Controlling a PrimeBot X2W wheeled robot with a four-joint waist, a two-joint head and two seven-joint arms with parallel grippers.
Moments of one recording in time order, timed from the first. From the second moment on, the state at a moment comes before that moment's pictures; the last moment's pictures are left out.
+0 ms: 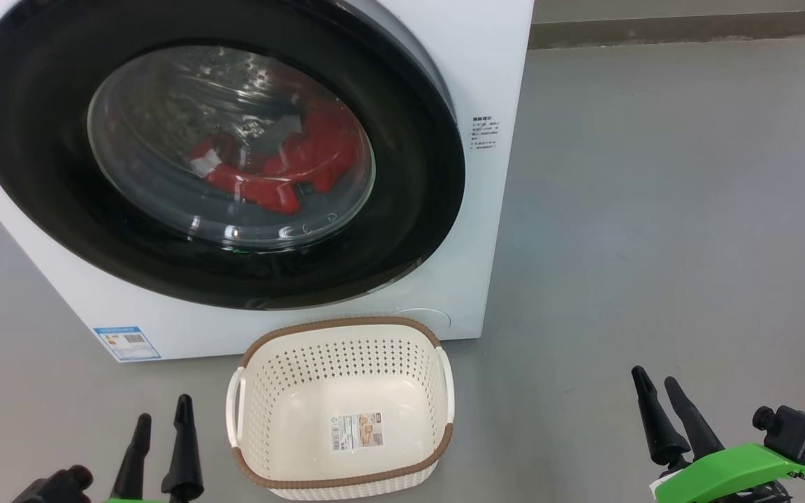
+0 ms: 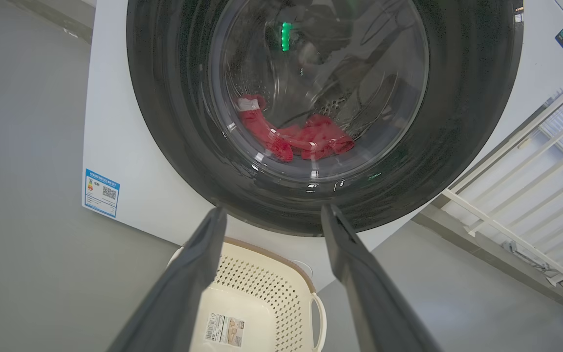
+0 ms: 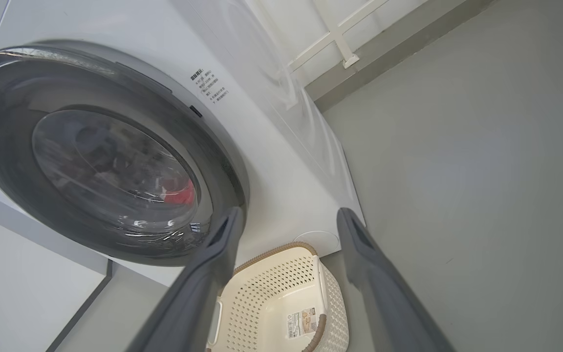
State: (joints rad) left arm 0.02 0.02 -0.04 0.17 -0.66 -0.05 -0.12; right arm -0.05 -0.13 0.05 0.30 0.81 0.13 -0.12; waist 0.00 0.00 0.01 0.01
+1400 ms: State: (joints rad) left arm 0.04 0.03 -0.09 0.10 -0.15 0.00 -0.24; right arm -0.04 -0.17 0.07 0.24 0.37 0.13 -0.24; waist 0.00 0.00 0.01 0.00
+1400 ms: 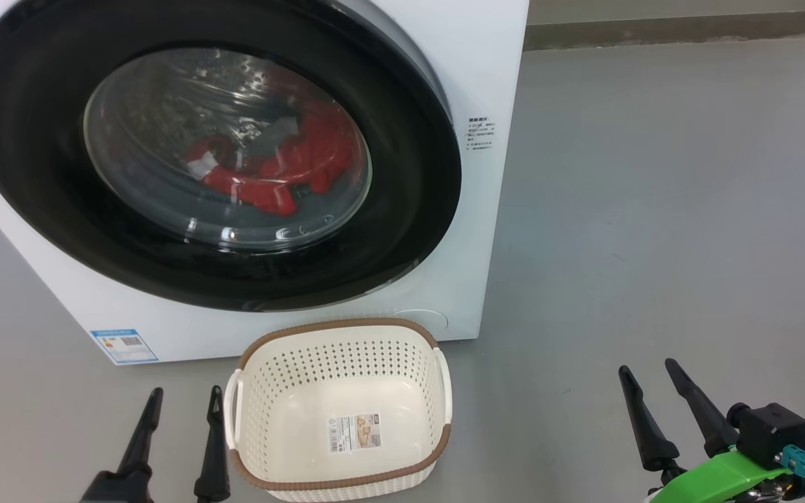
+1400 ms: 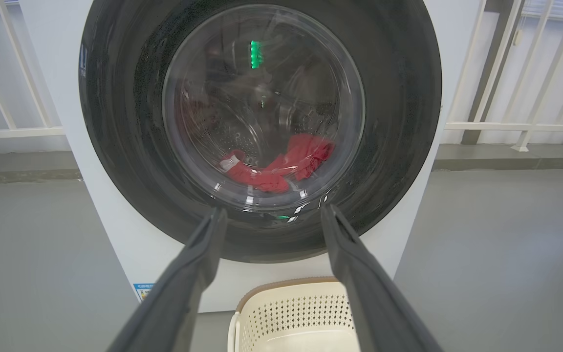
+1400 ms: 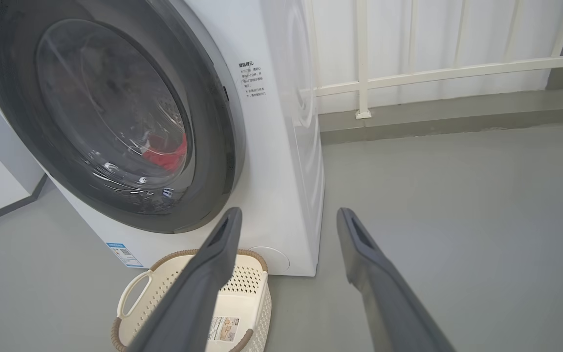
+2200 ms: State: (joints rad) left arm 0.06 0.03 -0.08 0.12 -0.18 0.00 -0.25; right arm -0.02 -0.16 0.02 0.23 0.34 0.13 -0.25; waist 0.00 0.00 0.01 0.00
